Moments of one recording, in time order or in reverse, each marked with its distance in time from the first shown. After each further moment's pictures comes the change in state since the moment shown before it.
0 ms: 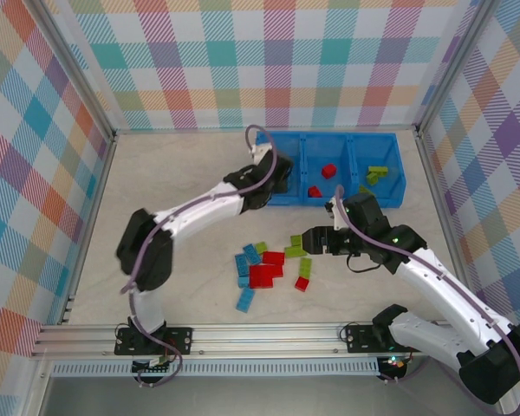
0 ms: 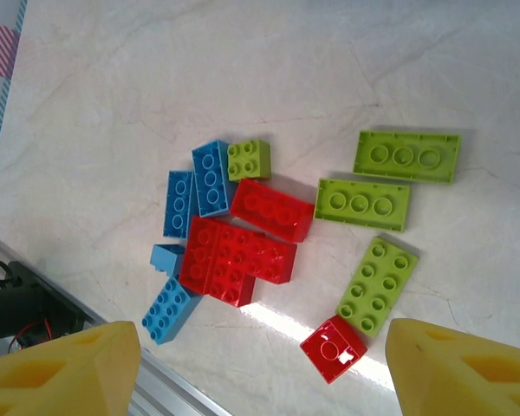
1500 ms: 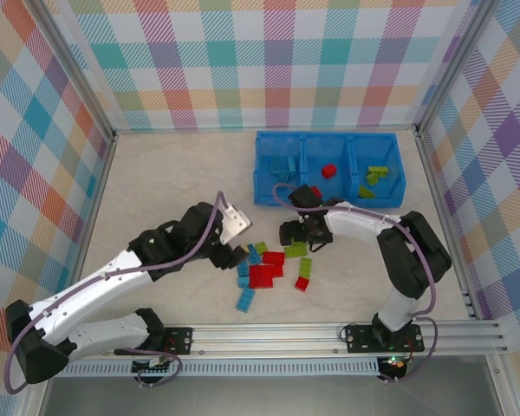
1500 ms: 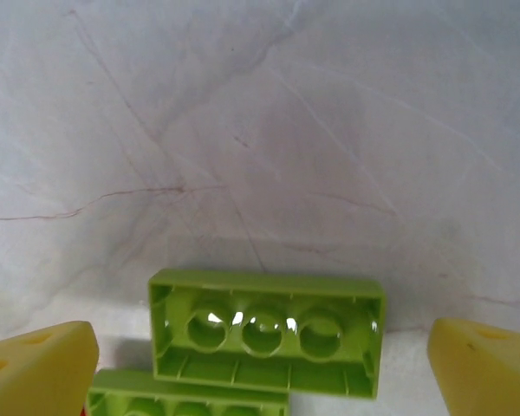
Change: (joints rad) left arm -0.095 -0.937 -0.717 -0.251 0.352 0.835; right arm 0.065 0.767 0.166 0.174 0.332 0.003
